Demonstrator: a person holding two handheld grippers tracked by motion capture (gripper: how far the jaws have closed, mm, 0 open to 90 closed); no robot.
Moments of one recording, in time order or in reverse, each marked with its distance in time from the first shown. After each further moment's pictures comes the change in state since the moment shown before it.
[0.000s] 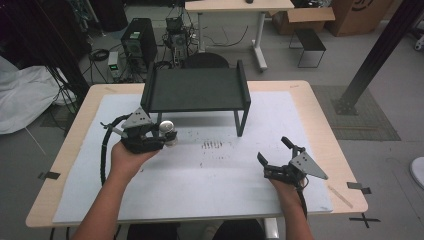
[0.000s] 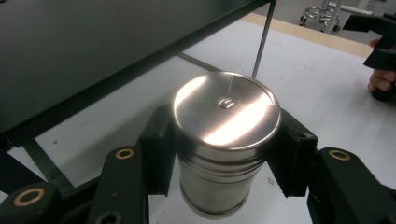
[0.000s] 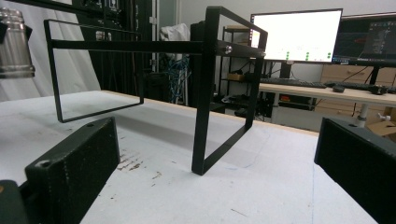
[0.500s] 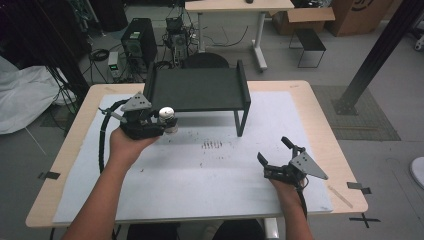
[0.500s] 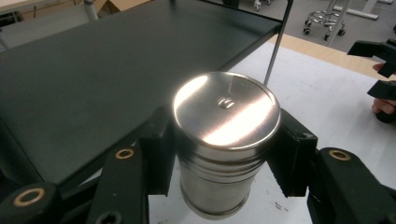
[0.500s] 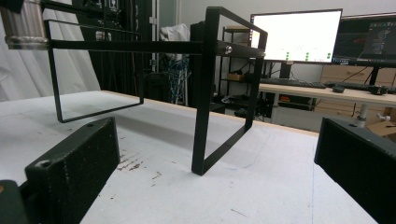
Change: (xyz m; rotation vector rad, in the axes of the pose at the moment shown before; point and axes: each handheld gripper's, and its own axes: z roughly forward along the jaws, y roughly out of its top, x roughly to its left) left arm 0.009 0.038 -0.002 -0.001 0.020 0.009; right arm 0.000 0.000 0.000 -0.001 0.000 -0.001
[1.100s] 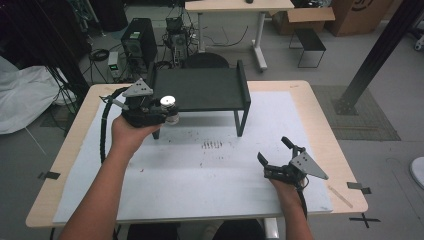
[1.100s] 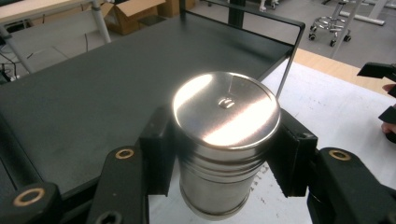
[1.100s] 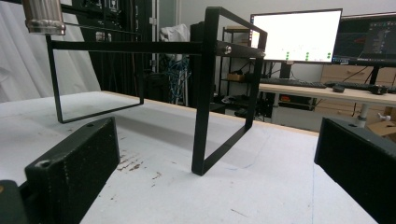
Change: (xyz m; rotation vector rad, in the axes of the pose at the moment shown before) left arm 0.010 0.024 0.004 -0.017 0.013 -0.012; right arm 0.000 0.000 0.000 -0.002 0.000 0.002
